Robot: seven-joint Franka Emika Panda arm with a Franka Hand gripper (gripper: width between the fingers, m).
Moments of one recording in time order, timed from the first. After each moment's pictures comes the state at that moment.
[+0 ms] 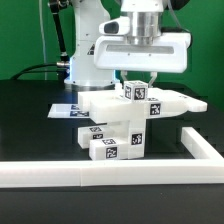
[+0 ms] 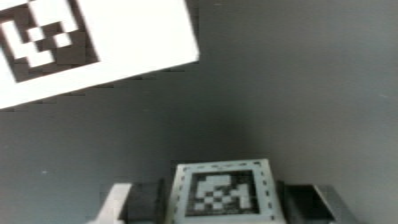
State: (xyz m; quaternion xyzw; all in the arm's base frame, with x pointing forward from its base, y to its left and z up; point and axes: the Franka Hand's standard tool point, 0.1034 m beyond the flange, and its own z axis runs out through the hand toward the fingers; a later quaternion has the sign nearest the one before) arm 0.377 0.075 0.067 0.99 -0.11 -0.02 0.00
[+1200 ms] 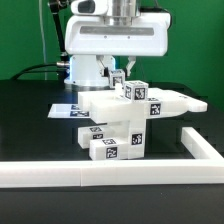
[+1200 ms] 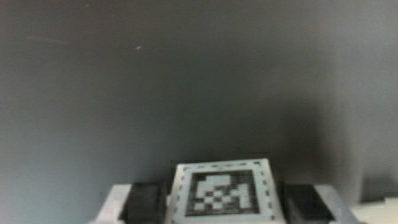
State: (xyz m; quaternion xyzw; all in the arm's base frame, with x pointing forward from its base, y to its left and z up) arm 0.434 0.020 0.119 1.00 -0.02 -0.03 0.00
